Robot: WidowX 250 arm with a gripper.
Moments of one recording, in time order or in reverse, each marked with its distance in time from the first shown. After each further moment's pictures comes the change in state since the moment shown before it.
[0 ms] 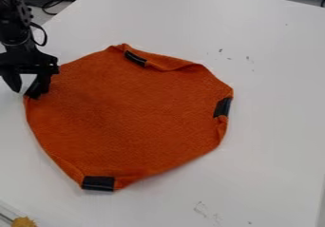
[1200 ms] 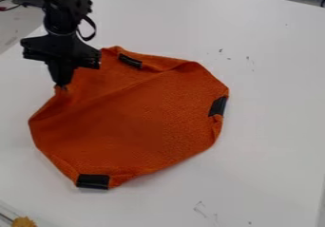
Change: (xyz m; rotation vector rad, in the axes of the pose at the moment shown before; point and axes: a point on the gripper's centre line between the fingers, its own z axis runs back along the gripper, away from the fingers) arm -0.035 -0.084 0.082 0.091 -0.128 -0.070
